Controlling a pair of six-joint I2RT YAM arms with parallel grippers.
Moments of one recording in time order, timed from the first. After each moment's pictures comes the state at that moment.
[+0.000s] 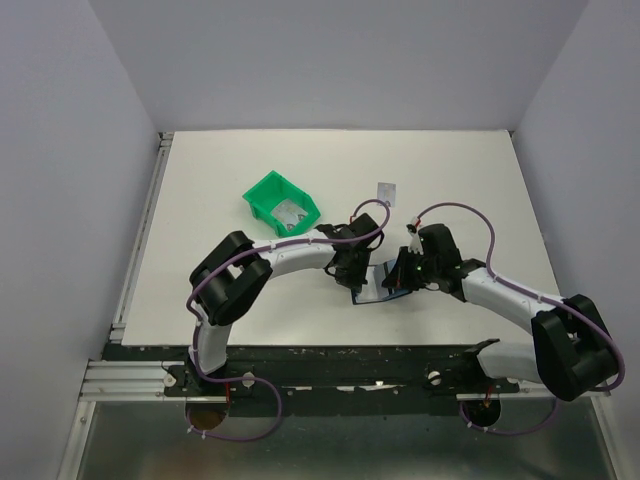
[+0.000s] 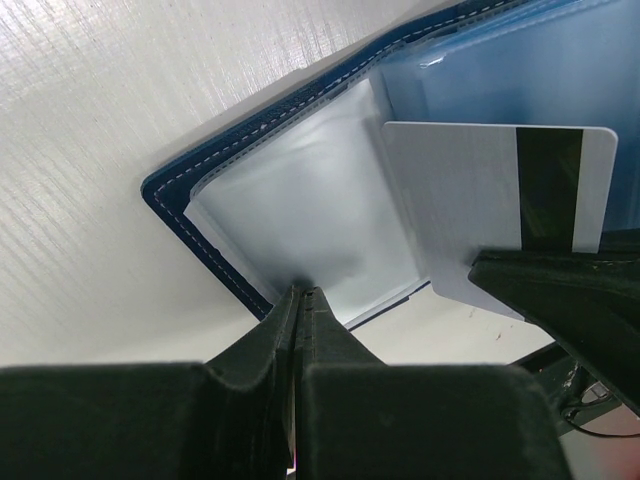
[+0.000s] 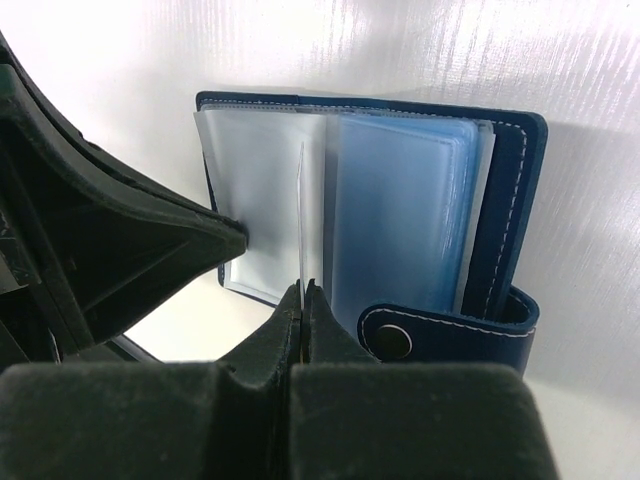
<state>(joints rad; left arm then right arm) -0.92 1.95 1.32 -0.52 0.11 -0.67 0.43 1.27 0.53 -0.12 -0.33 0.53</state>
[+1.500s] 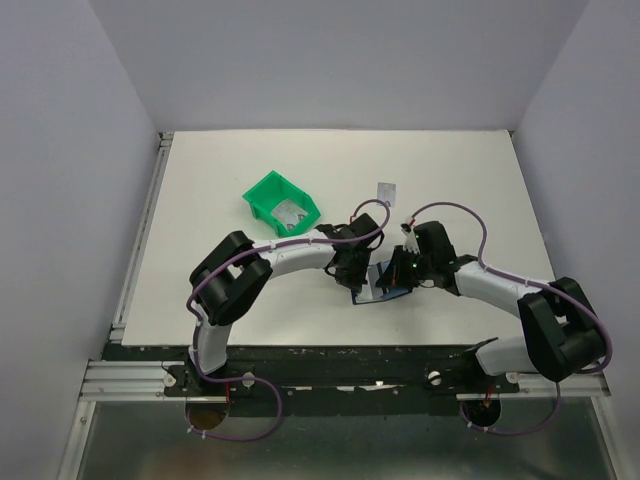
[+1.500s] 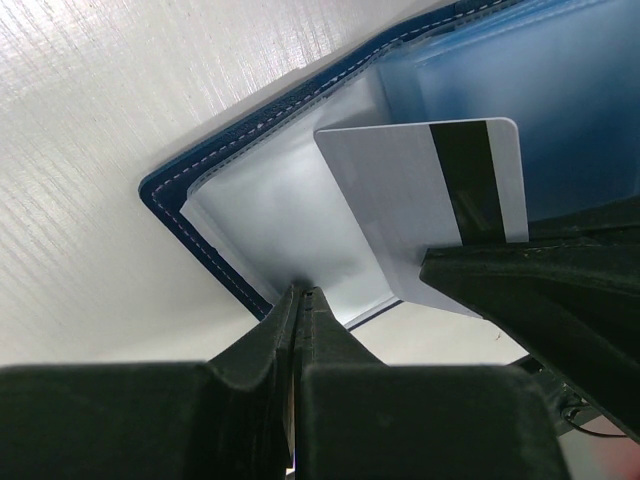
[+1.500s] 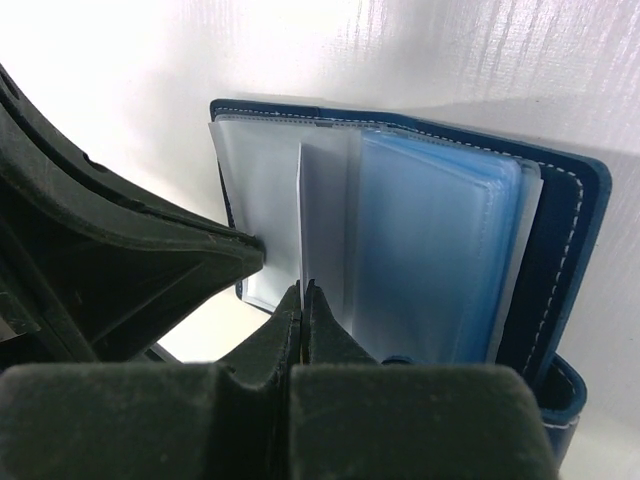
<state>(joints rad) -0.92 1.95 1.32 -0.52 0.11 -0.67 0.43 1.37 0.55 -0.07 -0.40 0.56</state>
